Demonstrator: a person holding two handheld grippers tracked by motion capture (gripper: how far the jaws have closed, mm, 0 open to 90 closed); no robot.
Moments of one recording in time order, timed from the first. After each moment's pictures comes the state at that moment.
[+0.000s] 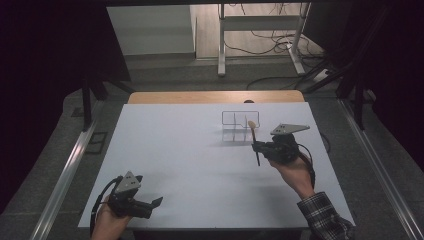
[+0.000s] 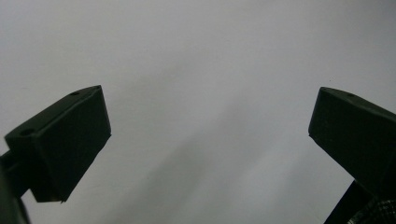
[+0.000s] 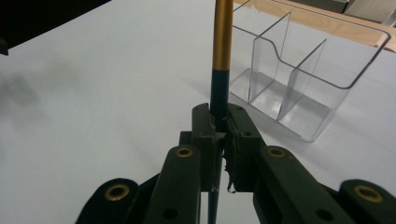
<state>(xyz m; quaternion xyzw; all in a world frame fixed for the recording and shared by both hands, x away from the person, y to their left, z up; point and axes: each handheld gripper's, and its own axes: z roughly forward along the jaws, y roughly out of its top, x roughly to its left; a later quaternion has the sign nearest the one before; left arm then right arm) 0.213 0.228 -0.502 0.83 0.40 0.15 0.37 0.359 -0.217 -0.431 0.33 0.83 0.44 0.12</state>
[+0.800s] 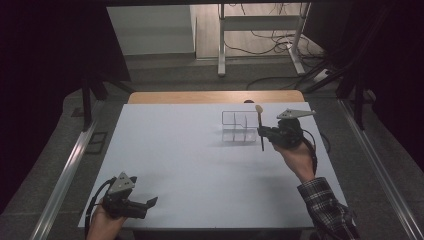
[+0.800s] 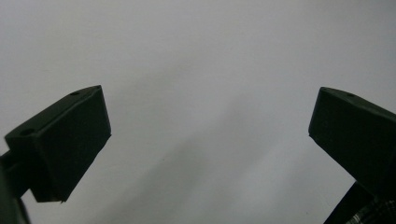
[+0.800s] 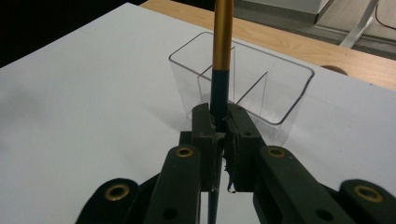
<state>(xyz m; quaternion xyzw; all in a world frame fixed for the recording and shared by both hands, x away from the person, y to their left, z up) 0.209 0.242 -0.504 0.82 0.42 0.15 0.37 0.395 -0.230 -0.416 0.36 0.81 0.45 0.14</state>
